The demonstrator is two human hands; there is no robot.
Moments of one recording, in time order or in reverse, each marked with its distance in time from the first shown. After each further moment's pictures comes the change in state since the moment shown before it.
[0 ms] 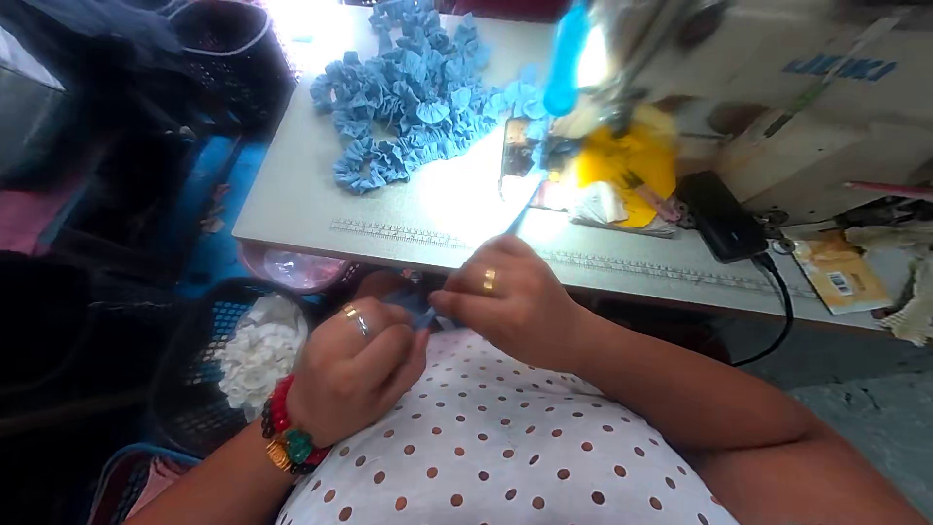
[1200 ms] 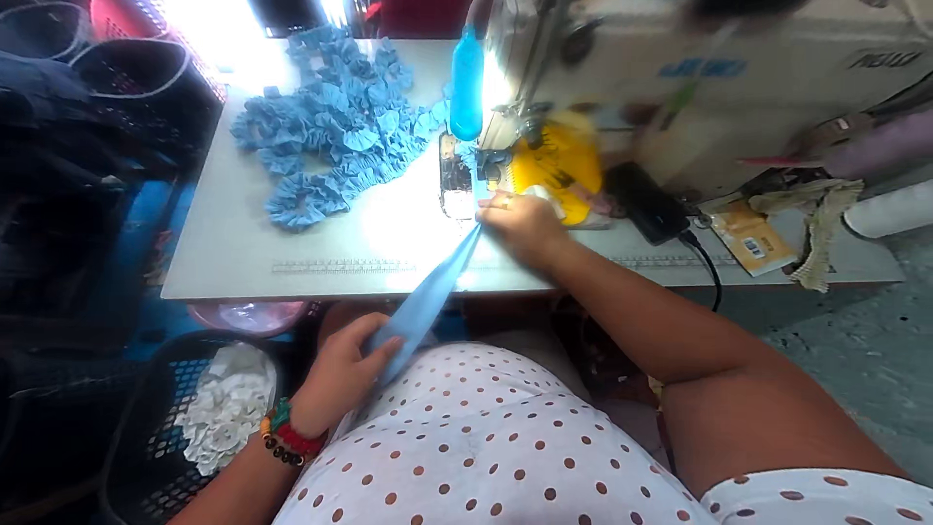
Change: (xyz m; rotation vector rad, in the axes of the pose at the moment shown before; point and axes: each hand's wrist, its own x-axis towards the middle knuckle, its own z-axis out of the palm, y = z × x) left_hand -0.001 -0.035 0.048 -0.538 -0.476 -0.801; right_hand -0.087 0.153 -0.006 -0.282 -0.095 0.386
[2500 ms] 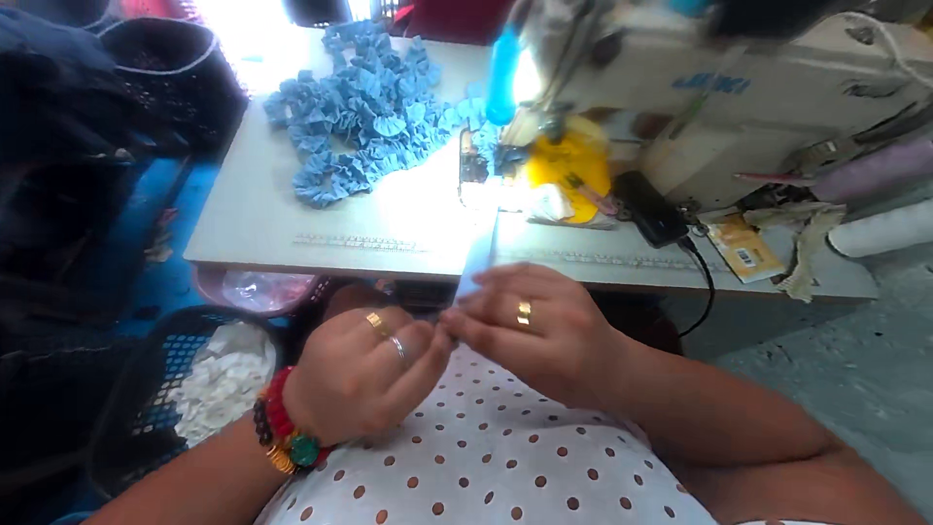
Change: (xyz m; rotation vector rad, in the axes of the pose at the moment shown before) left_hand -0.029 0.057 -0.011 0.726 0.364 1.169; right_hand -0.012 -0.179 -0.102 0.205 0.118 -0.325
